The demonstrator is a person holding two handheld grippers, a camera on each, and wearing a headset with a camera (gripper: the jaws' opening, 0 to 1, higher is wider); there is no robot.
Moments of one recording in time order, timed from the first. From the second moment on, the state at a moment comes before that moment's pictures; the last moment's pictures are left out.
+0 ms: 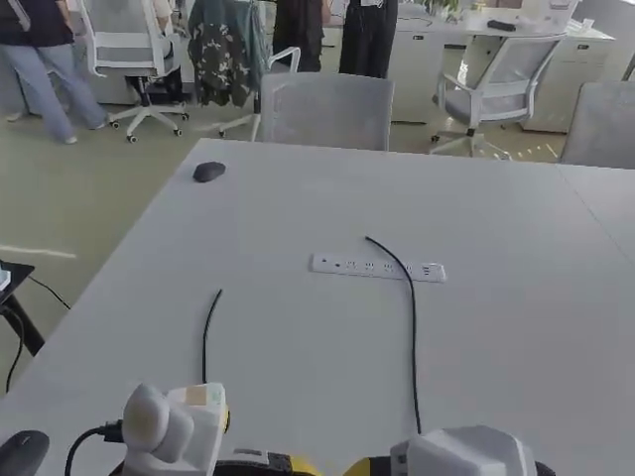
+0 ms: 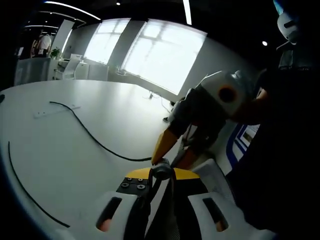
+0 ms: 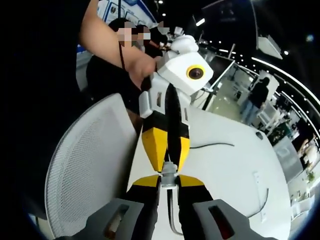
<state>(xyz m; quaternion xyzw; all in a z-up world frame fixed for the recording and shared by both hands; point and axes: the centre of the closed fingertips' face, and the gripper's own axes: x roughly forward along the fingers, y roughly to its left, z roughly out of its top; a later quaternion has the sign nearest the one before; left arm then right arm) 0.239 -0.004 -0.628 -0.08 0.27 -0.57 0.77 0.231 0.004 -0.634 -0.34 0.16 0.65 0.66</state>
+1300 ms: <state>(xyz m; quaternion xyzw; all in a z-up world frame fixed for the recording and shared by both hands) 0.259 0.009 -0.612 -0.09 0.24 -0.53 0.81 0.261 -0.004 -0.625 -0.30 0.16 0.53 0.77</state>
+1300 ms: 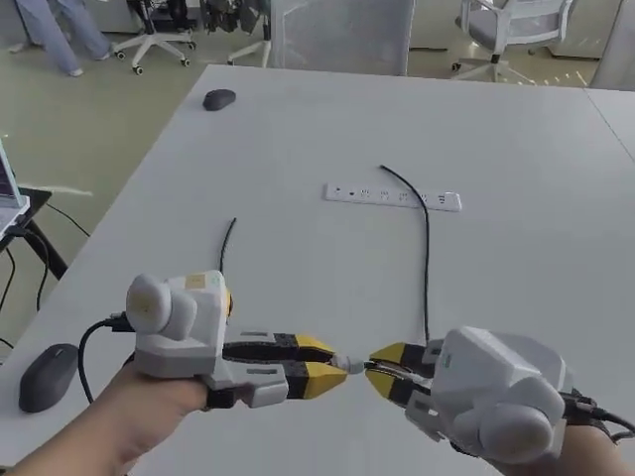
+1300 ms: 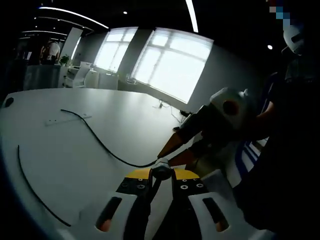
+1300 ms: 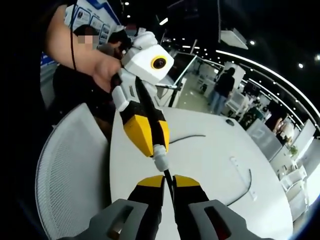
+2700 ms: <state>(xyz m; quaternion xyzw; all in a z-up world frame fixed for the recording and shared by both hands) 0.259 -0.005 -0.620 -0.07 0.24 -0.53 0.81 0.281 -0.041 -0.658 -0.25 0.22 0.47 0.82</state>
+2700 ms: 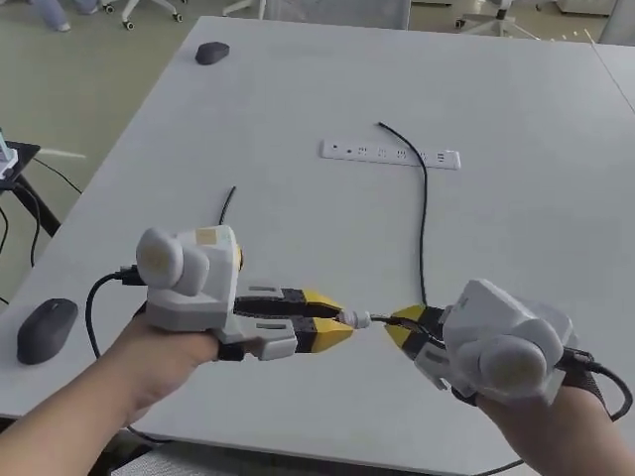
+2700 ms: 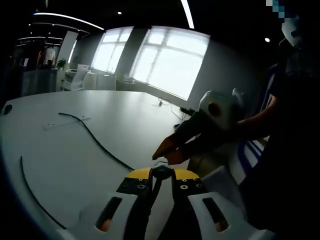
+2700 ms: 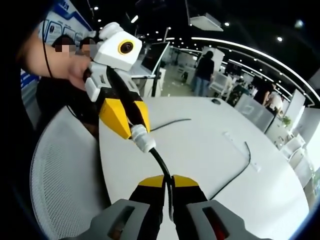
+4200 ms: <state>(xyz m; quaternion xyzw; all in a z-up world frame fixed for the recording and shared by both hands) 0.251 -0.008 -0.622 -0.07 0.24 -0.55 0.80 0.256 -0.011 -0.643 -0.27 0.18 0.55 0.77</state>
